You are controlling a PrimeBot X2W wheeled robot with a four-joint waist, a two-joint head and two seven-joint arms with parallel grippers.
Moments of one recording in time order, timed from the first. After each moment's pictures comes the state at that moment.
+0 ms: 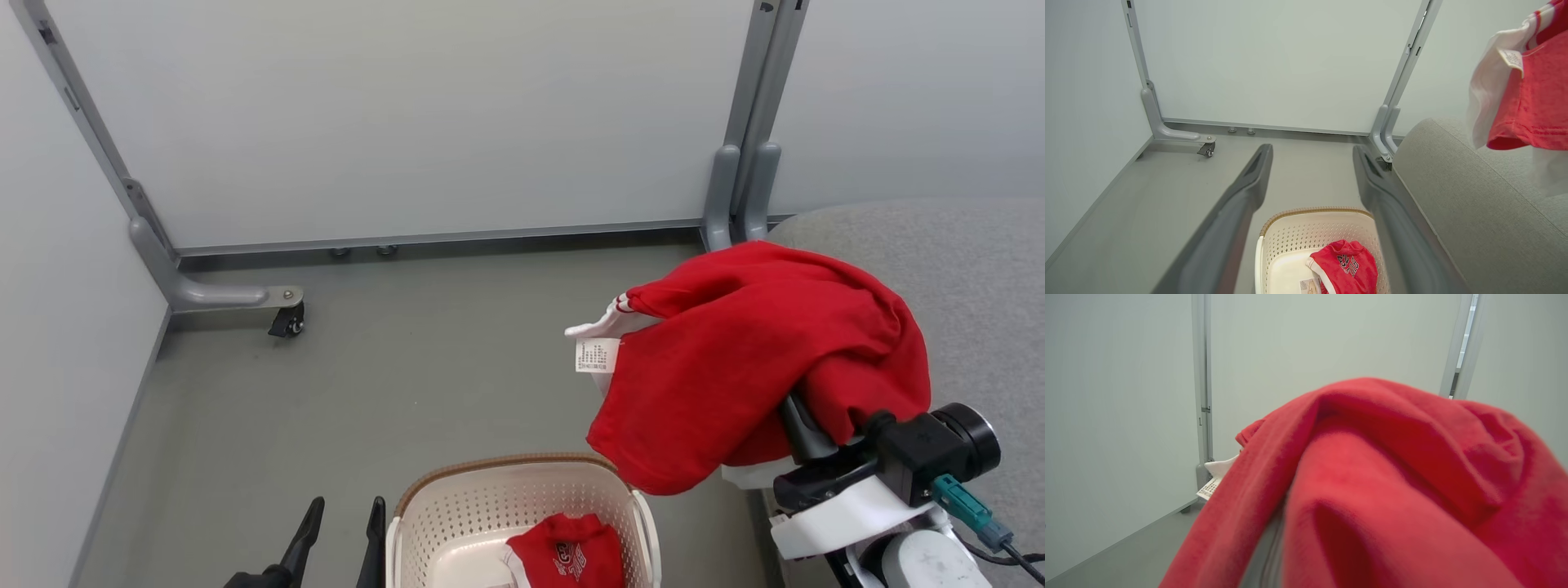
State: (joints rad) left arm 0.17 0.05 -0.16 0.20 -0.26 -0.13 -0.26; right arm -0.02 -0.23 0.22 -0.03 0.15 0.13 -0.26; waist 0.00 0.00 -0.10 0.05
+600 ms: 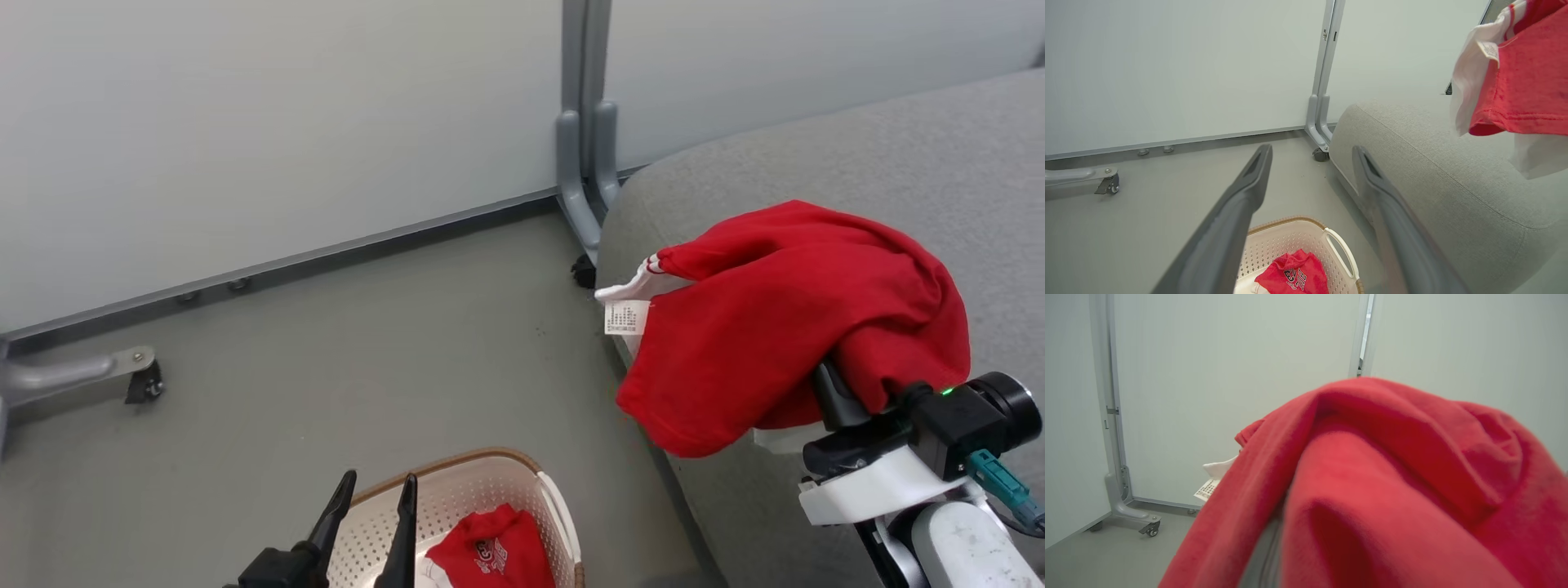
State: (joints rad) left arm 0.13 0.05 -0.22 0.18 -0.27 -0.13 -0.26; right arm -0.06 -0.26 0.18 -0.05 0.15 0.13 -0.26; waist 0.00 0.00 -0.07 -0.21
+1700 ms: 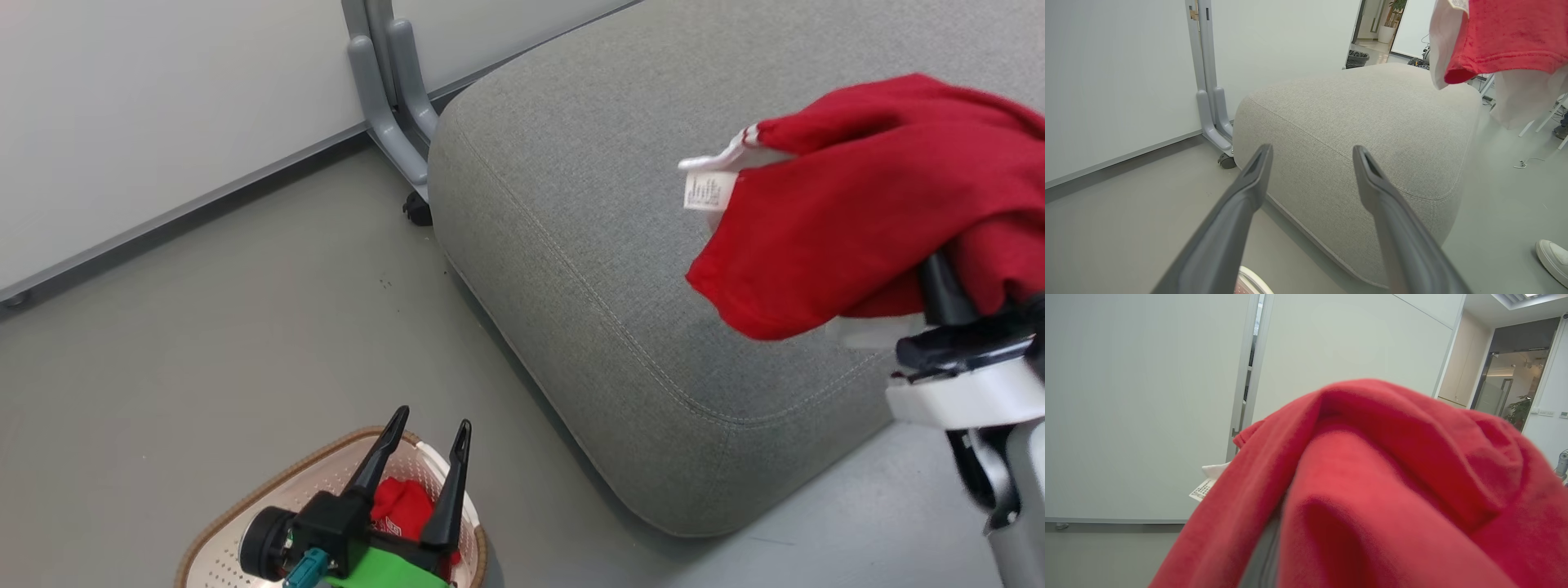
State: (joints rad) left arm 0.01 0.05 -0.33 0.17 -0.22 -0.13 -0.26; right arm -0.18 -0.32 0.04 -0.10 0.13 0.13 -0.26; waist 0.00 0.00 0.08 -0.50
